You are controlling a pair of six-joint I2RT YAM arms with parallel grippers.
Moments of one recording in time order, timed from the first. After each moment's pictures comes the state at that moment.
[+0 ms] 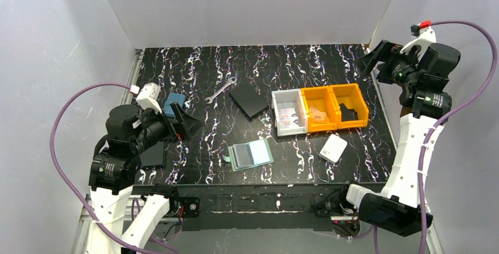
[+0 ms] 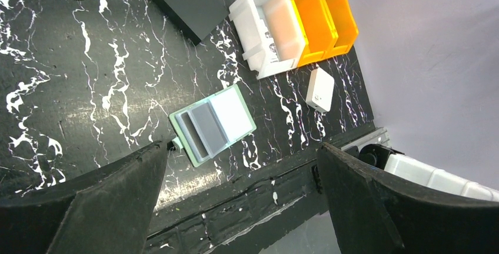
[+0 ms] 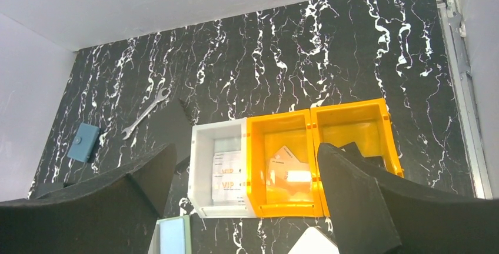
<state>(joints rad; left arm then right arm) -0.17 0.67 1.18 -0.96 0.40 -0.48 -0.32 1.13 1.51 -0.70 -0.57 0.21</state>
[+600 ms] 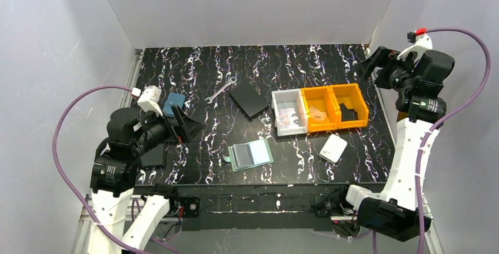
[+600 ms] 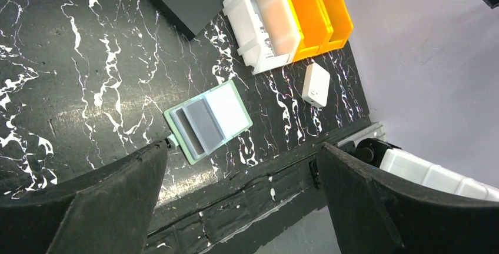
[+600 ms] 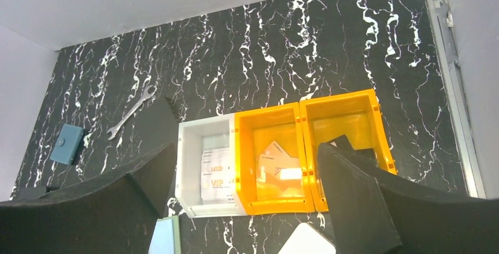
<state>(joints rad) -0.17 0.64 1.13 -0.94 0.43 -0.48 -0.32 1.08 1.40 -0.66 -0.53 0.20</state>
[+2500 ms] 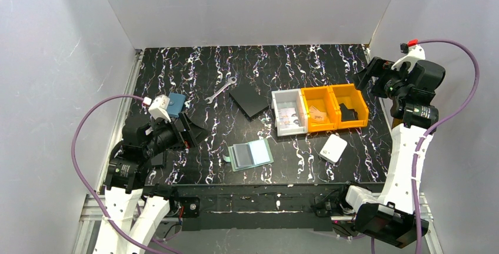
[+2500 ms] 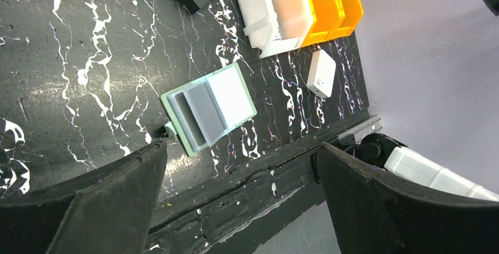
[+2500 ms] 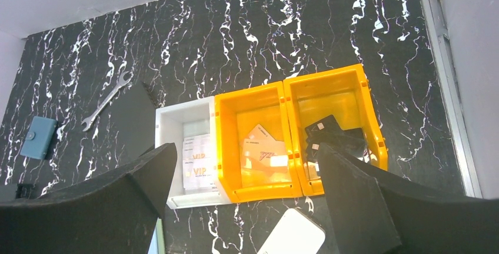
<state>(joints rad) -0.17 0.57 0.89 -0.82 0.47 -0.54 -0.32 1.03 1.26 -0.63 -0.49 0.16</state>
